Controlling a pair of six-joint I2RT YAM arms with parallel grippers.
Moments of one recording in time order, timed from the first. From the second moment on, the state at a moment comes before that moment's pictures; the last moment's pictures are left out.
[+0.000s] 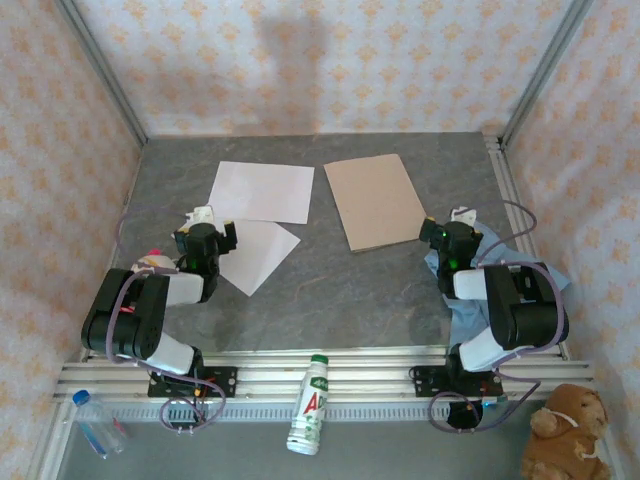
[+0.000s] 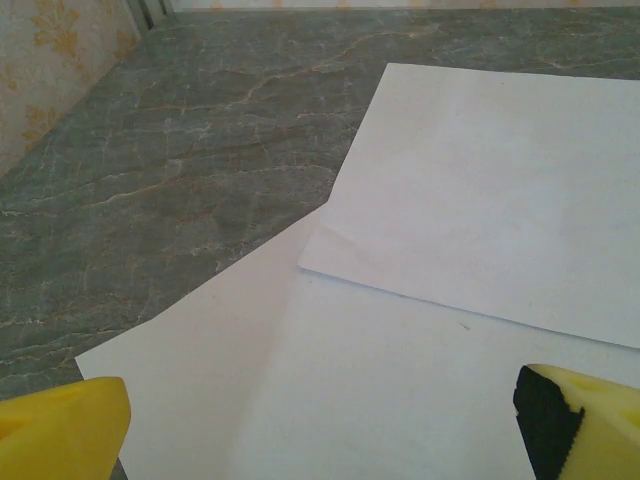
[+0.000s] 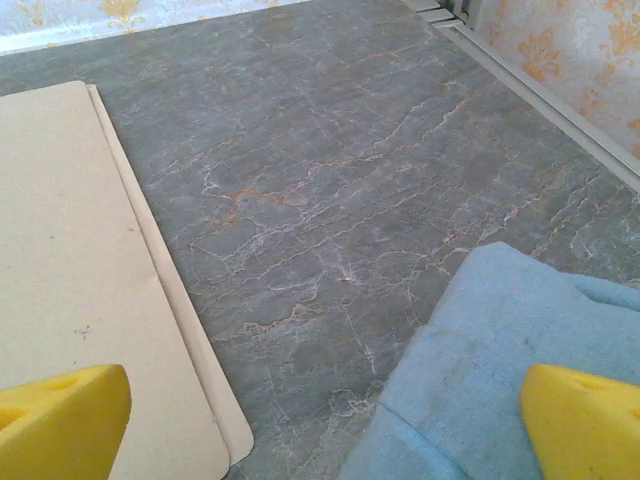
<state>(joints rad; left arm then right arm) -0.07 1.50 0.39 0.65 -0.38 -0.09 0.06 1.53 0.39 0.70 0.29 0.19</state>
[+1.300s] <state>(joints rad) -0.14 1.07 0.58 0.20 -0.52 -0.23 0.06 1.19 0.57 0.29 0.26 0.23</state>
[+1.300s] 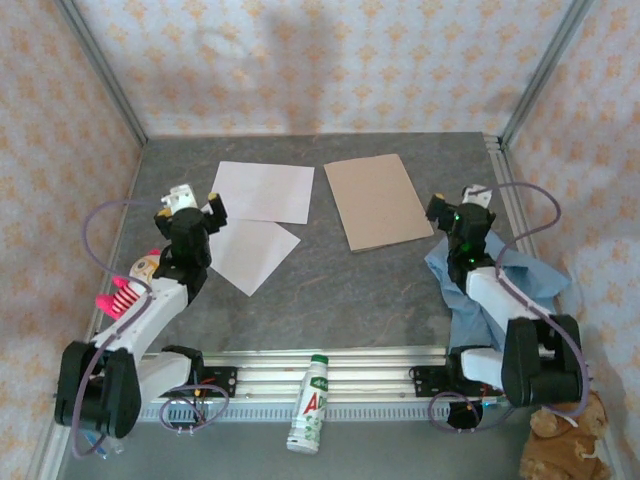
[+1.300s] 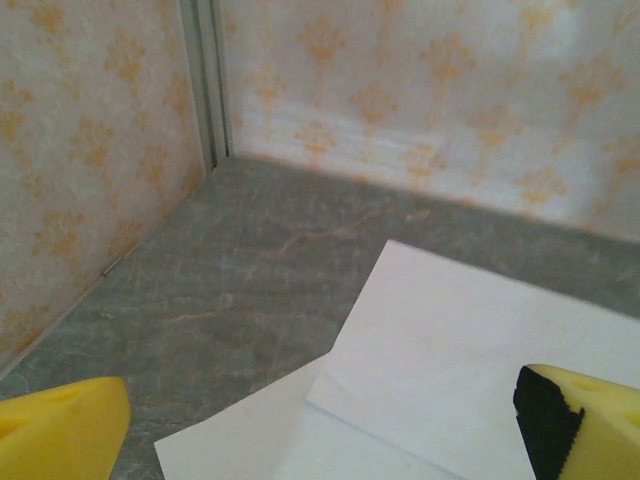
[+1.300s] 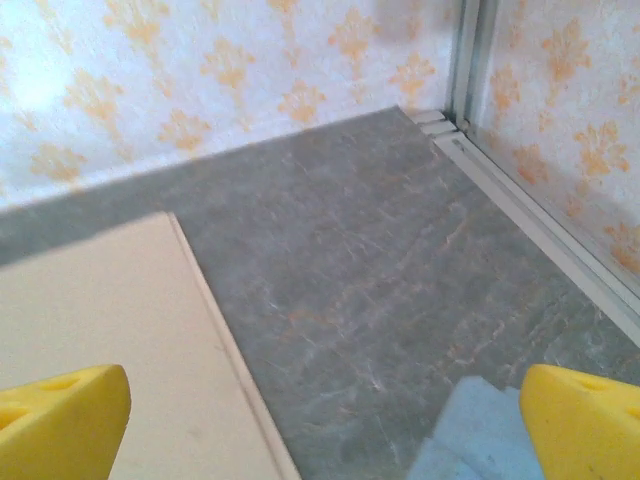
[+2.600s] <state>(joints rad) -0.65 2.07 1.54 -0.34 0.13 -0.72 0.06 2.00 1.35 -0.42 -0.32 0.62</state>
